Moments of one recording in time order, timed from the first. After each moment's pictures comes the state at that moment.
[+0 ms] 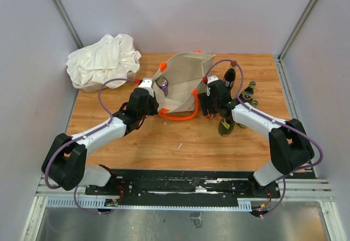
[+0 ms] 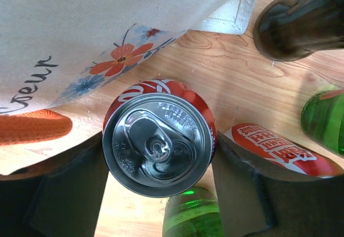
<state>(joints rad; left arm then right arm) -0.53 1.34 0.74 0.10 -0.18 -0.34 0.52 1.54 0.98 -0.23 0.19 0.09</state>
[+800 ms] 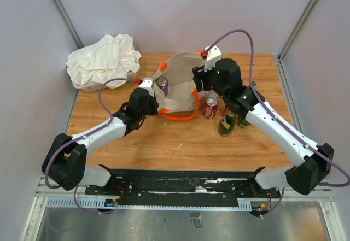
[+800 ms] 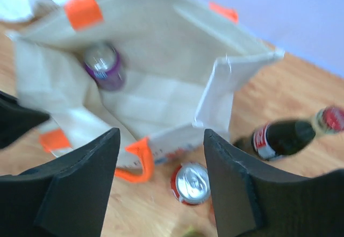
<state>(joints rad) -0.53 1.34 0.74 0.10 -0.18 -0.32 0.65 1.34 1.28 -0.30 0.23 -0.02</state>
